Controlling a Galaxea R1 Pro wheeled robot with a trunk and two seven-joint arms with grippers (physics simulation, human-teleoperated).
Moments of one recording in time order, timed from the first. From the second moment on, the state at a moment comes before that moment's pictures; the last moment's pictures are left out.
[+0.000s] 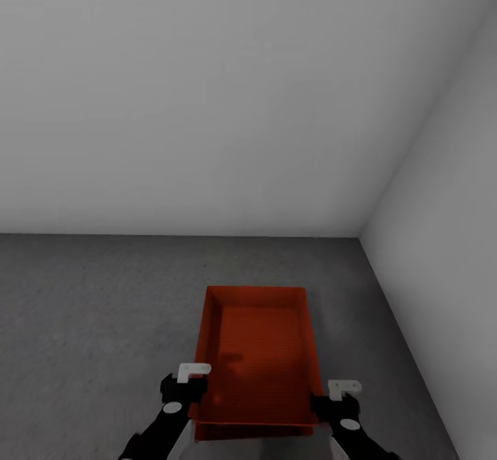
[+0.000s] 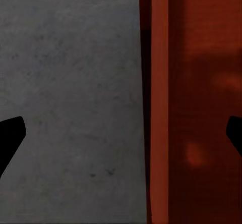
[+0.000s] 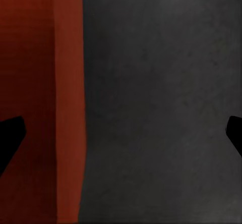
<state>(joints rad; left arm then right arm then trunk) -0.48 -0.15 0.00 -0.43 -0.13 -0.04 0.25 -0.42 -0.04 0.45 -0.48 -0.39 -0.01 -0.31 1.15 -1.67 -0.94</state>
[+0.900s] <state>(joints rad) -0.26 -0.14 0.00 -1.40 -0.06 0.60 -0.13 -0.42 -0.18 0.45 -1.31 -0.39 0.57 -0.32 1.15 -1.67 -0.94</state>
